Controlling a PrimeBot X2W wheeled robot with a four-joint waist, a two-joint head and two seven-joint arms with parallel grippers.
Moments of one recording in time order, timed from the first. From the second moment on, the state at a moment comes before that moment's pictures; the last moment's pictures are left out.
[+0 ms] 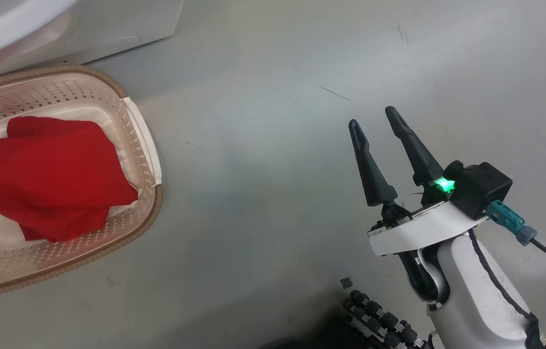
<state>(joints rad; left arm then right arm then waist) -1.25 0.51 -0.09 0.62 -0.28 0.02 0.80 -0.30 -0.04 0.34 0.09 0.41 0.10 -0.25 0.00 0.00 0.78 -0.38</state>
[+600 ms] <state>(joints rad) -1.24 0.48 -0.09 0.57 -0.29 -0.02 0.64 -0.31 -0.04 0.29 0.10 0.38 0.10 -0.25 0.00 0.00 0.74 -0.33</state>
